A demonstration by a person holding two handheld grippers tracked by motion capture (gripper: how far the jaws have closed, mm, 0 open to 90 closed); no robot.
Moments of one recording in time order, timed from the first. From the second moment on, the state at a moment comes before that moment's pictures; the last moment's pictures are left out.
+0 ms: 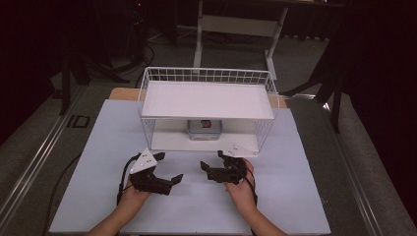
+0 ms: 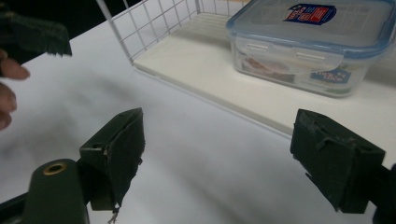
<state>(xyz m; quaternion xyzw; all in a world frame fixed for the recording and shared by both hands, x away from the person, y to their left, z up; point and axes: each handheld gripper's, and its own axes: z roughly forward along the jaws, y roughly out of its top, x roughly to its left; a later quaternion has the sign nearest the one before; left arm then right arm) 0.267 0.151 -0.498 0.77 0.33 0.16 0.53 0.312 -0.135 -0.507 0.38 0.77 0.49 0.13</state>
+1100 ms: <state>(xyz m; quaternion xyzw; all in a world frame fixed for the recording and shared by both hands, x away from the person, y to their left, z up) 0.238 0.205 -0.510 0.75 0.37 0.18 0.51 0.274 -0.218 -0.505 0.39 0.77 0.48 0.16</state>
